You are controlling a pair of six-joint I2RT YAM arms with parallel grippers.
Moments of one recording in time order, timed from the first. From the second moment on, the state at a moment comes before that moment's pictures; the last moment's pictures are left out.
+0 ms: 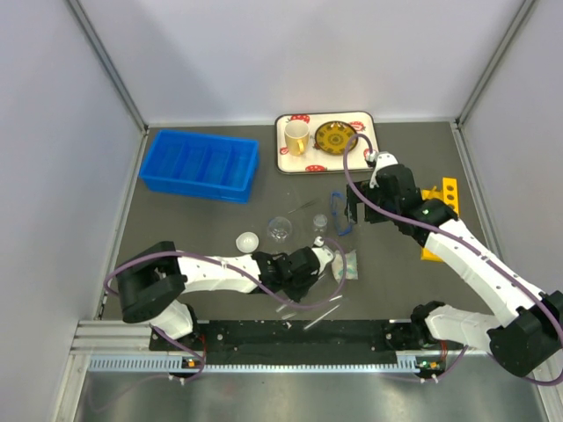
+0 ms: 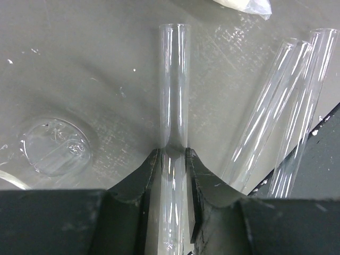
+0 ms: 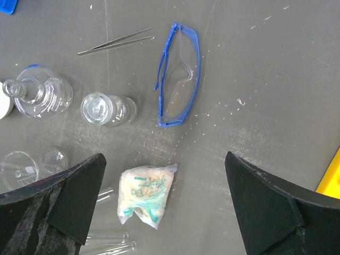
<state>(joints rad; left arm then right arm) -1.19 1.56 0.79 -0.23 -0.07 -0.32 0.52 1.12 0.99 -0.59 0.11 0.27</state>
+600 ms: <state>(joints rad) -1.20 1.49 0.80 -0.38 -0.07 -0.31 0.52 1.13 1.00 -0.60 0.10 0.28</state>
